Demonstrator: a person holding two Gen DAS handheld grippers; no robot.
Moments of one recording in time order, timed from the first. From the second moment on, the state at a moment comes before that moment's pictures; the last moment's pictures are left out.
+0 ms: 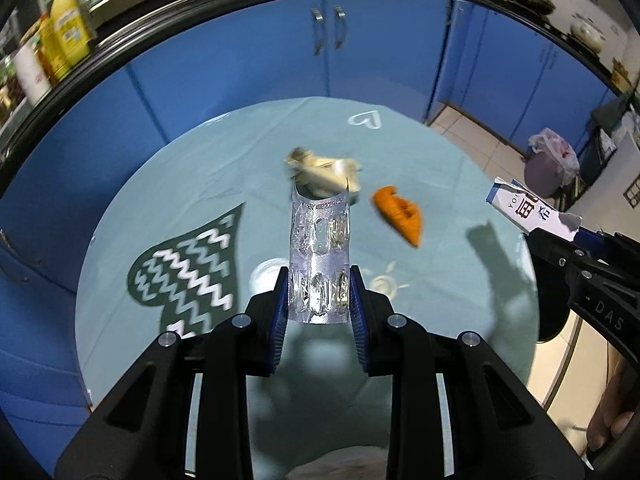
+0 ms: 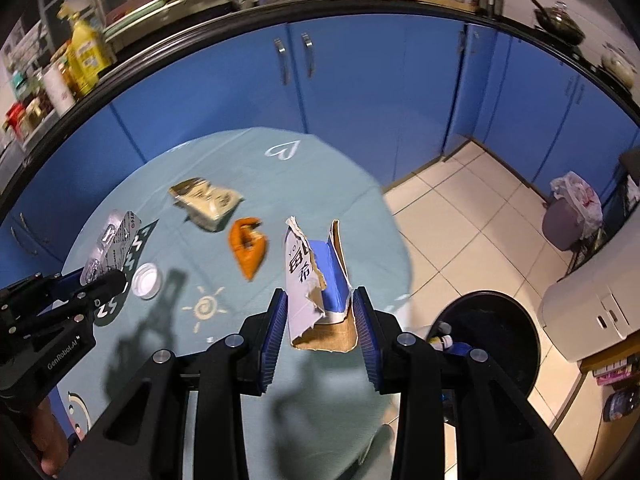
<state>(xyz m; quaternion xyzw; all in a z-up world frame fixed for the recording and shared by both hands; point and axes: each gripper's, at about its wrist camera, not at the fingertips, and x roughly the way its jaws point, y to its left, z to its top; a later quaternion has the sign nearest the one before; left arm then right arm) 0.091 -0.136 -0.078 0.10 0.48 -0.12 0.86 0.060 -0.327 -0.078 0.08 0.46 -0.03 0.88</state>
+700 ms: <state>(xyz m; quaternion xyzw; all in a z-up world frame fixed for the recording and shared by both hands) 0.071 -0.285 -0.064 0.17 0.46 -0.22 0.85 0.001 -0.471 -0.076 0.15 0.43 -0.13 0.88</state>
